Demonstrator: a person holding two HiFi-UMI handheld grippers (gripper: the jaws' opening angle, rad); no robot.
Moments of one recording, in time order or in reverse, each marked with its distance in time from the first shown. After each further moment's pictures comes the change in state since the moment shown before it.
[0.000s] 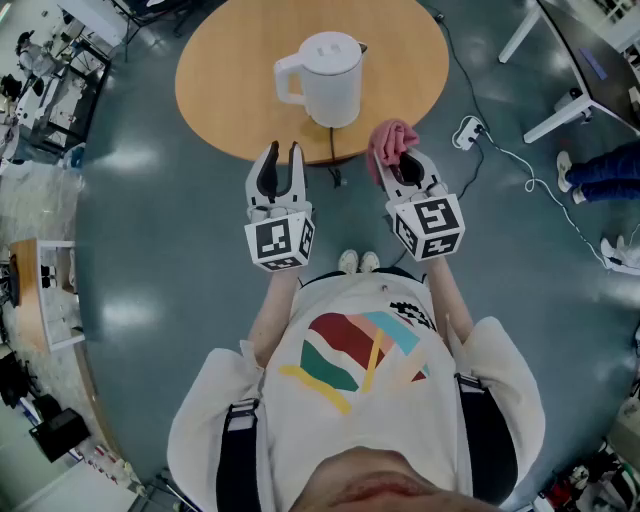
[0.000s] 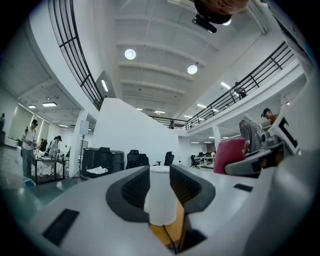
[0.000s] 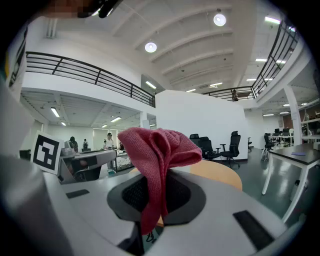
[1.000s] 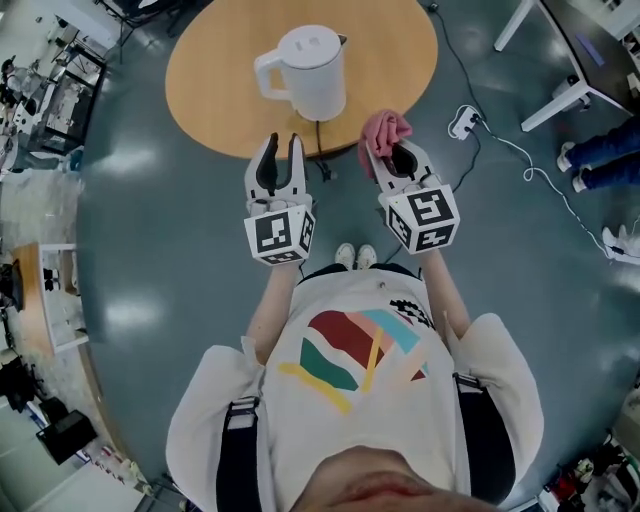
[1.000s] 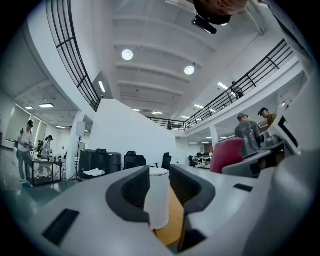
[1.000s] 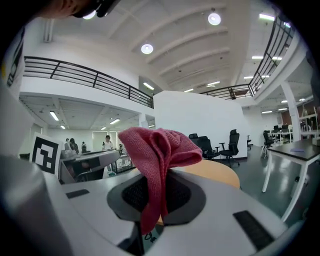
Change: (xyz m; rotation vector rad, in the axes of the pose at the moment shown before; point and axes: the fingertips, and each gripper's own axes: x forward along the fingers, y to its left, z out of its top) left arm 0.007 -0.040 0.000 0.015 -0.006 -0.023; right arm -0.019 -0.018 -0.004 0.029 -0.008 -0.007
